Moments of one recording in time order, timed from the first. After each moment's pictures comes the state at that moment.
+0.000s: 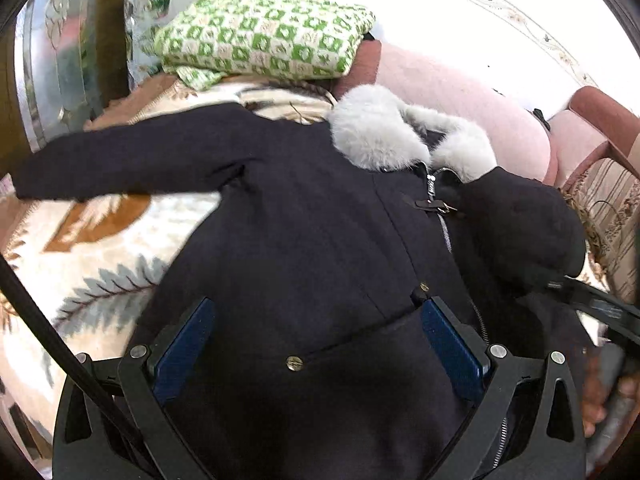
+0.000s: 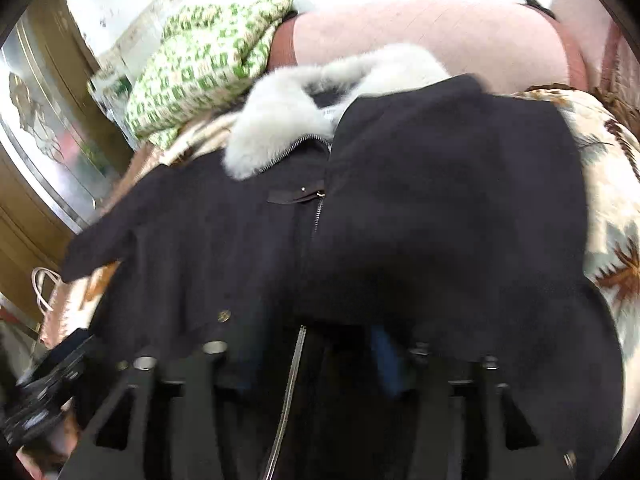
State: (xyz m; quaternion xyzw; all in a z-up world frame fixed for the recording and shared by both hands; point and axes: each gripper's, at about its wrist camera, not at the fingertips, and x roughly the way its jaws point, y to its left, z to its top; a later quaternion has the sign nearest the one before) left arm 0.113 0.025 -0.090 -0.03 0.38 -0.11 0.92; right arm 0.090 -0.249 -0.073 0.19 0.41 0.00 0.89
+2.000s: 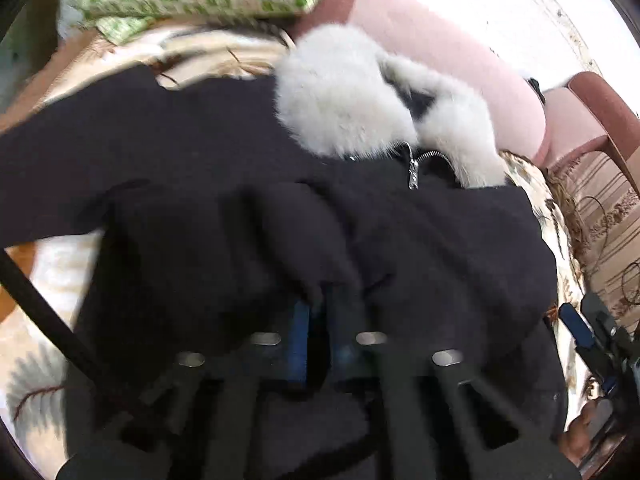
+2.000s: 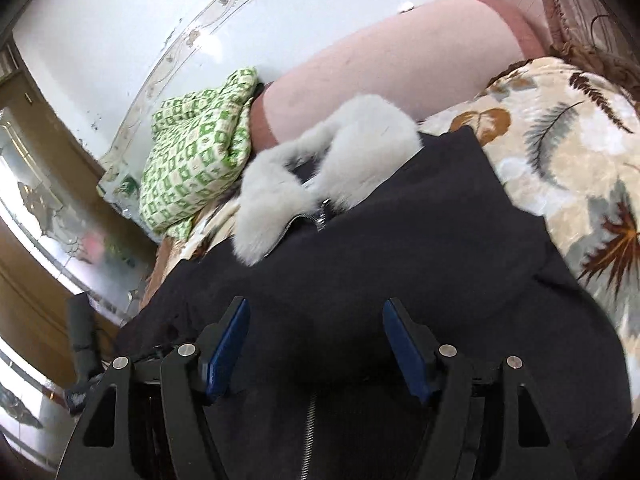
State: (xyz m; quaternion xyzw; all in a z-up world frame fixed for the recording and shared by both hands) left arm 0.245 -0.027 -0.116 -0.05 0.51 -0.19 0.84; right arm 0.095 -0.297 -0.056 0.32 0.33 -0.02 0.89
